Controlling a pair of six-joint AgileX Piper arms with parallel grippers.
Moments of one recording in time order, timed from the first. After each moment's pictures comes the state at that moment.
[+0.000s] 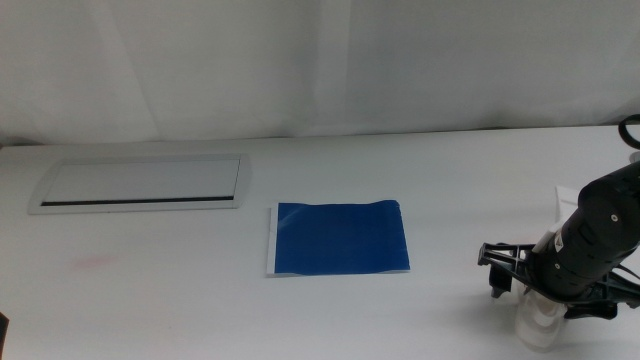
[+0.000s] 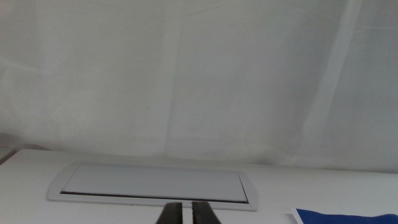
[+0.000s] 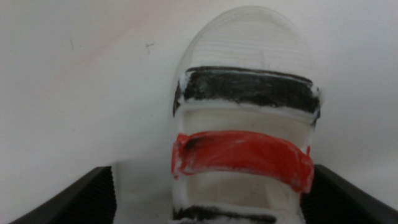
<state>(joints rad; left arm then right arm) -0.03 0.00 0.00 0.21 0.15 -0.34 0.40 1.70 -0.84 -0.12 0.61 0.73</state>
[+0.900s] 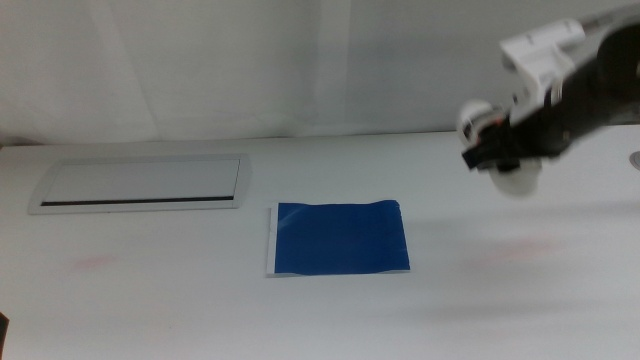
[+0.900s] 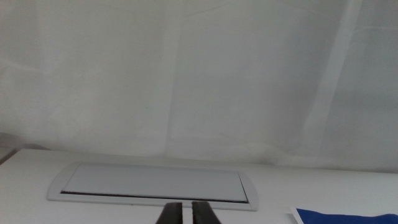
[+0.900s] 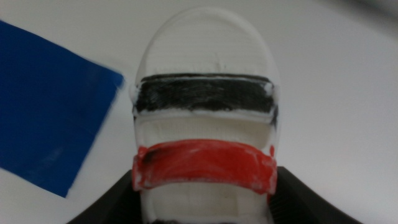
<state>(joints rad) -0.03 0.00 0.00 0.21 0.15 -0.34 0.40 1.65 -1.27 -0.05 0.74 -0.11</state>
